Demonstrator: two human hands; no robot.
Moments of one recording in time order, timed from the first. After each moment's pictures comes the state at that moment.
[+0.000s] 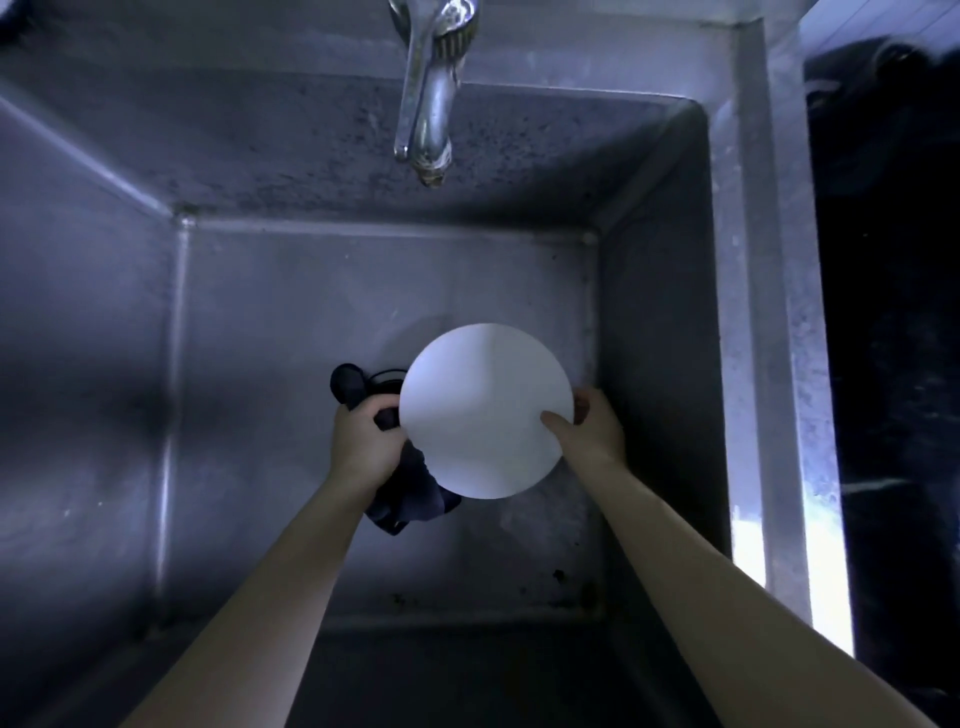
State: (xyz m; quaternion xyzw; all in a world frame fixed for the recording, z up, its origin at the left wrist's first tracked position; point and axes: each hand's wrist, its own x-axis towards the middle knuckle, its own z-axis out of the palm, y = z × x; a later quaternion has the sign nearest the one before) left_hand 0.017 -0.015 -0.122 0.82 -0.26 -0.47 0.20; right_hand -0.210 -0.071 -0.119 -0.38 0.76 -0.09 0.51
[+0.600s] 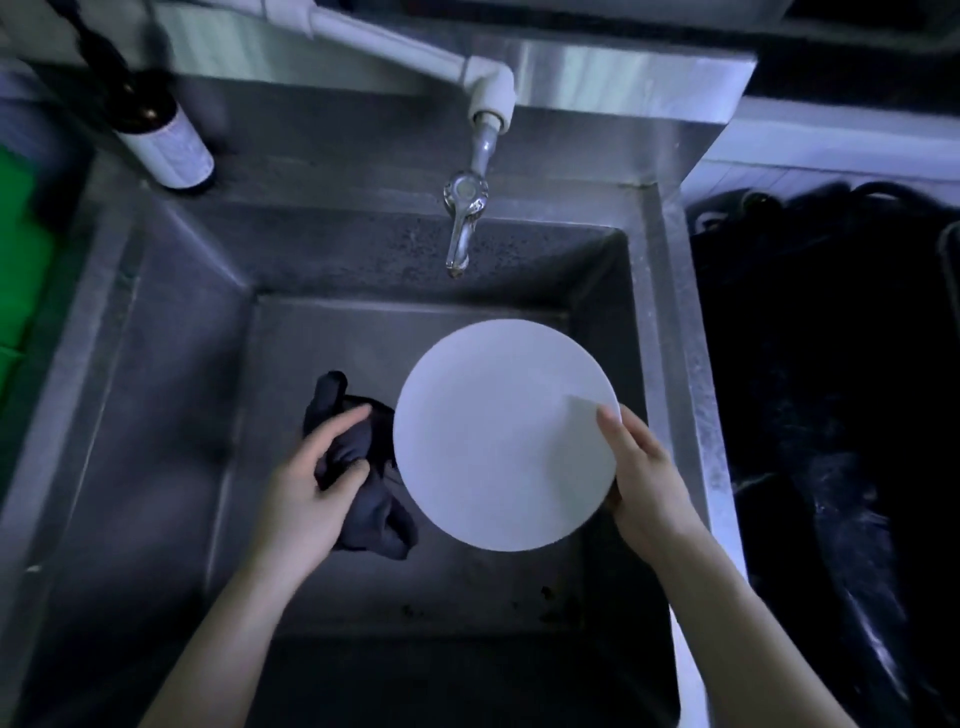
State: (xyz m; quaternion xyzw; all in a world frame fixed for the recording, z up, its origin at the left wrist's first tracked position) left_hand 0.051 0.051 0.056 0.74 -0.39 -0.41 0.36; right_hand -0.227 -0.034 0.062 -0.35 0.60 -0.31 0.64
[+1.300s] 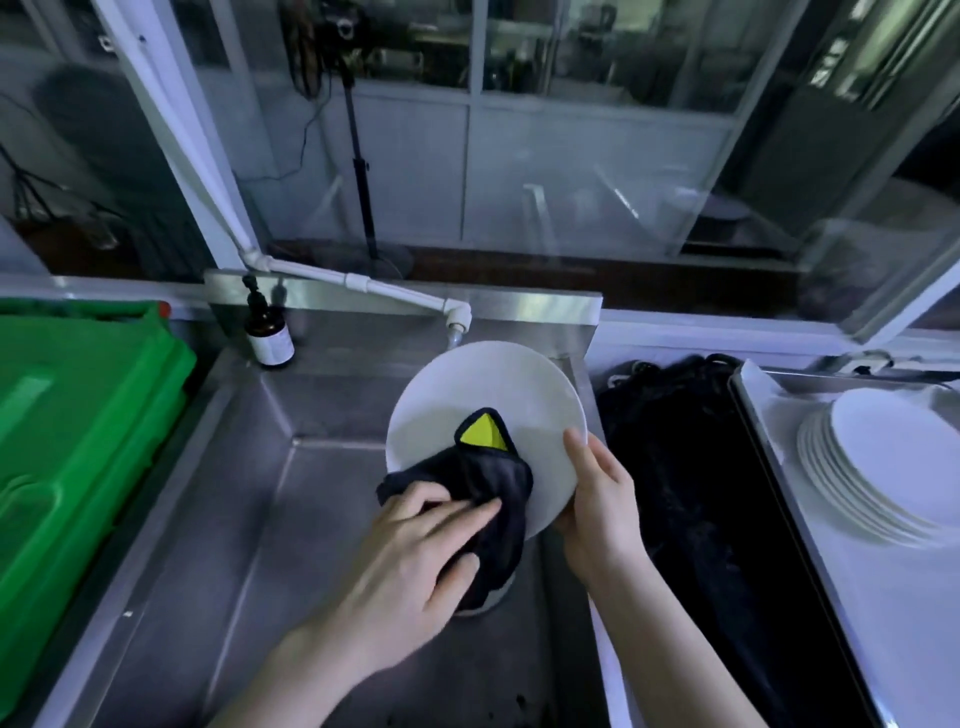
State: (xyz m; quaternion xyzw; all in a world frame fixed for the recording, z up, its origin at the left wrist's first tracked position) left_hand -0.032 0.099 0.217 0.54 -0.79 -0.11 0.25; right_hand -0.212 0.015 0.235 -0.30 0.50 -0.52 0.62
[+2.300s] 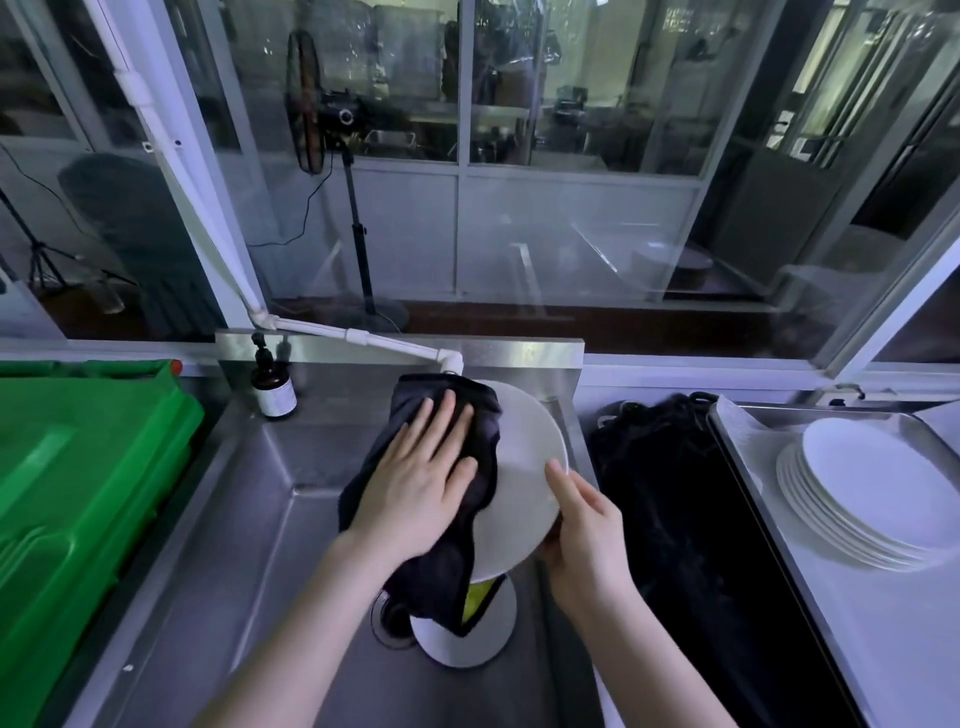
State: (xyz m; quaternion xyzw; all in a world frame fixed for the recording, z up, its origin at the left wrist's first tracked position) left_hand -0.029 0.010 0.230 0.65 -0.75 0.01 0.12; right_hand -0.212 0.039 0.262 -0.31 0.49 -0.52 0.63
